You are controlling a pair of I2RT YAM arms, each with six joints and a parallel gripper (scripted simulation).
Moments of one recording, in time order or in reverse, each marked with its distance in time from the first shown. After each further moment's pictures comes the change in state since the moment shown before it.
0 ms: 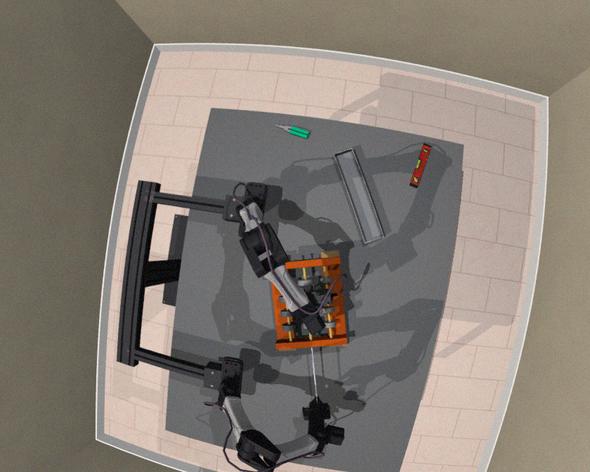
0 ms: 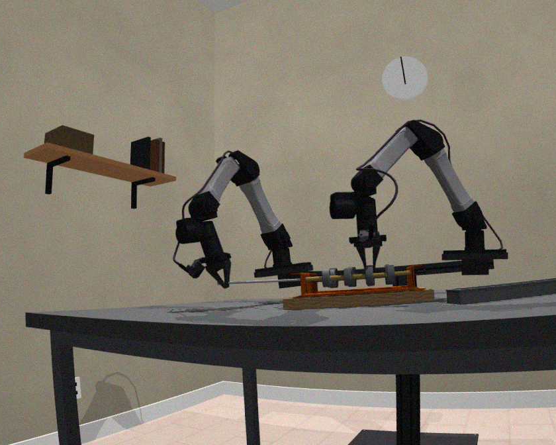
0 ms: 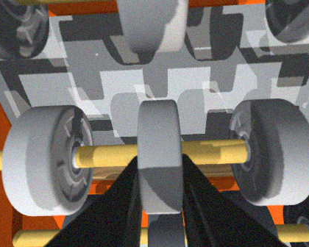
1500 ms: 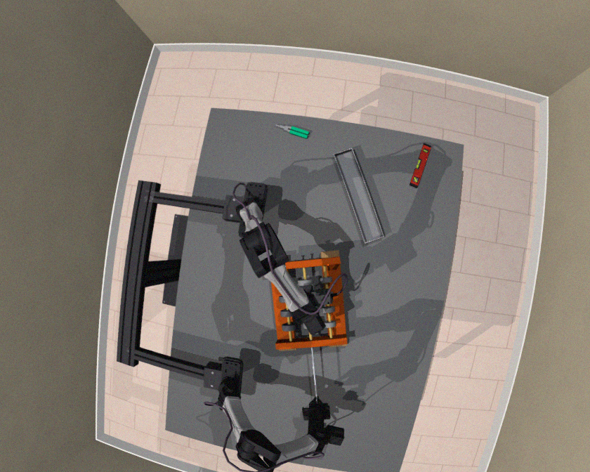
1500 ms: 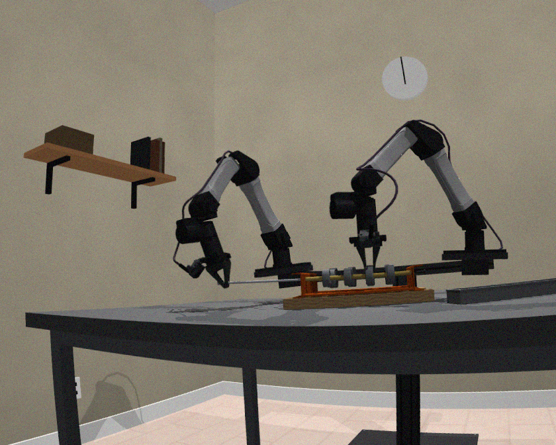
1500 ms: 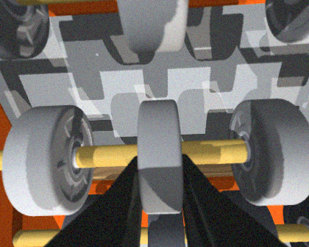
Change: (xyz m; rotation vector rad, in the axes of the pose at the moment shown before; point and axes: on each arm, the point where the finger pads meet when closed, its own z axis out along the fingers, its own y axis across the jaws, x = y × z) left arm 0.000 0.000 0.000 0.000 0.000 0.000; right arm 0.000 -0.001 0.000 0.000 0.000 0.004
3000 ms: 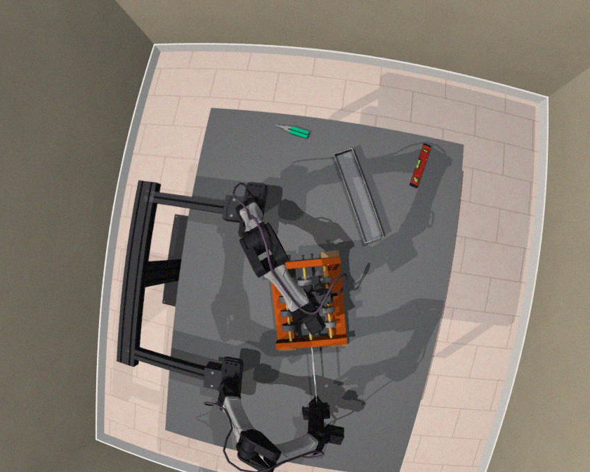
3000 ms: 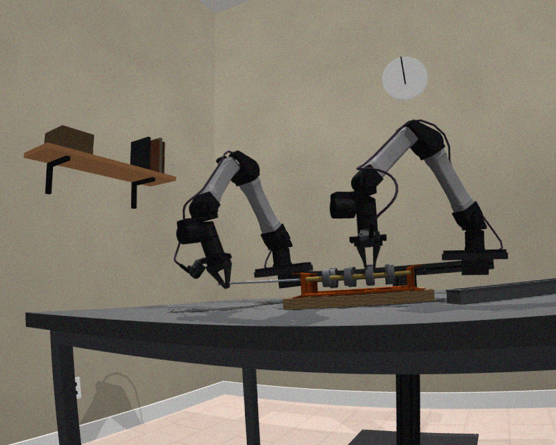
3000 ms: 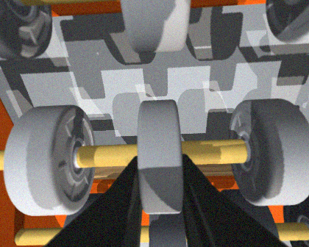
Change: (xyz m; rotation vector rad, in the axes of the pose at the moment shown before) left arm 0.000 0.001 -0.001 -0.001 0.000 0.000; right arm 0.001 -0.001 0.002 0.005 -0.003 0.007
